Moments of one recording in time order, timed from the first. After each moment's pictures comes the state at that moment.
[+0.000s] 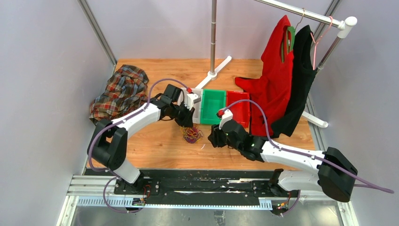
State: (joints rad) left arm -0.49 1.57 1.02 -0.43 0.55 0.19; right arm 0.98 1.18 0.59 0.02 0.20 0.44
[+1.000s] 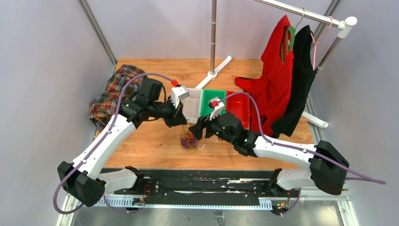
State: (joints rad) left arm -0.49 1.16 1.15 -0.76 0.64 0.19; right arm 1.00 1.27 0.71 0.30 0.10 0.43
